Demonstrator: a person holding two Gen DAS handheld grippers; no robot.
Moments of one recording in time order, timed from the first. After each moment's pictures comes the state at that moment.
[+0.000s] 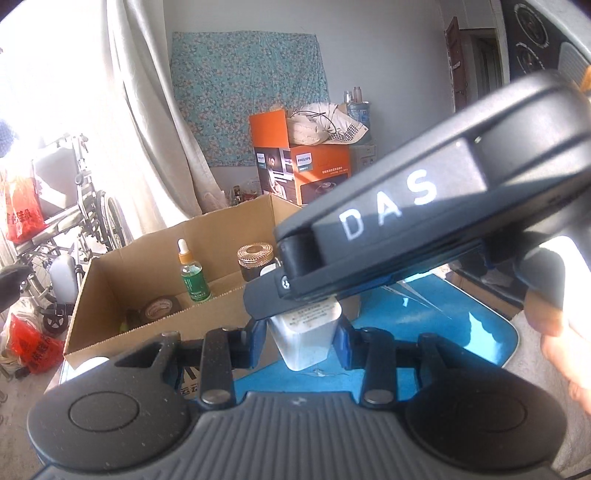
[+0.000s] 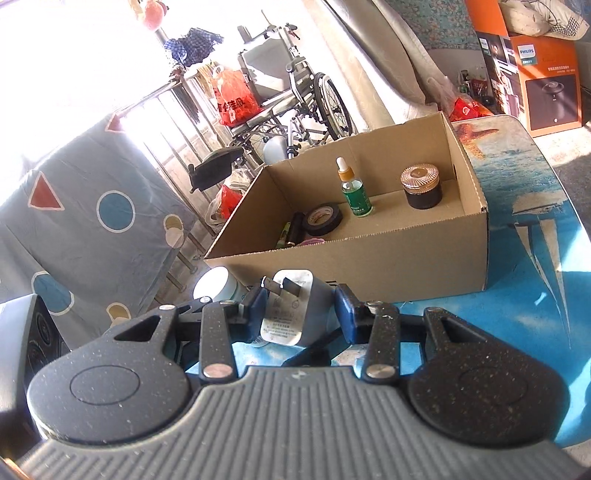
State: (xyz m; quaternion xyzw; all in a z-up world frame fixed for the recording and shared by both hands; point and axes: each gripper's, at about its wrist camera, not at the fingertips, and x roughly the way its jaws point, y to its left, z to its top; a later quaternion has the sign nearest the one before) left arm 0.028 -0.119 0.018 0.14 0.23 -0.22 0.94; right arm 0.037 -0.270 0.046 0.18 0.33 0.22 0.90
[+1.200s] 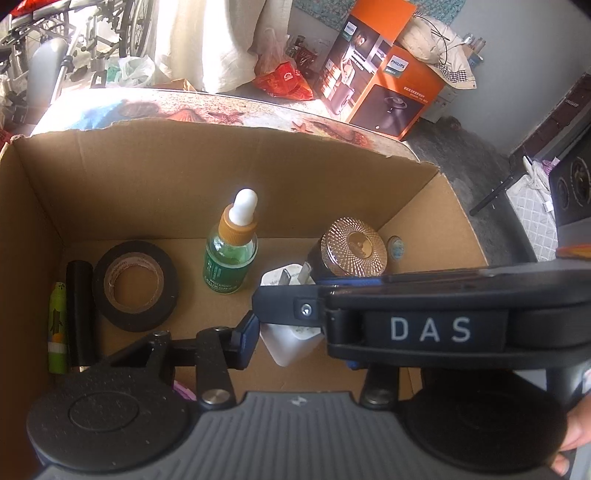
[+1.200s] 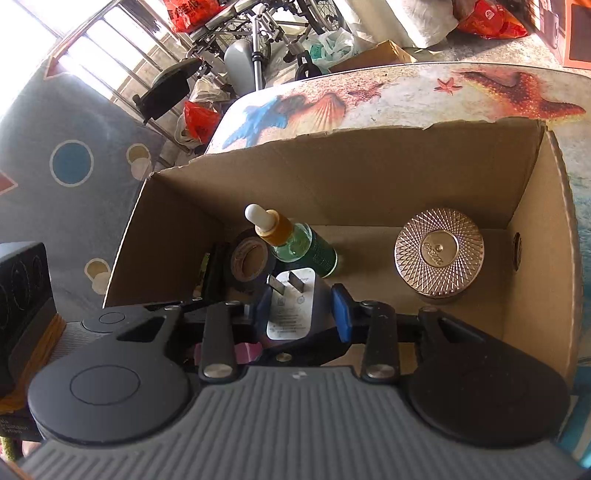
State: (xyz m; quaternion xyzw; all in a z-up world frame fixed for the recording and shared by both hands) left arm 0.309 -0.058 -0.026 -0.10 0.52 -0.17 0.83; right arm 0.344 -0.243 -0.013 0.16 0.54 0.24 0.79
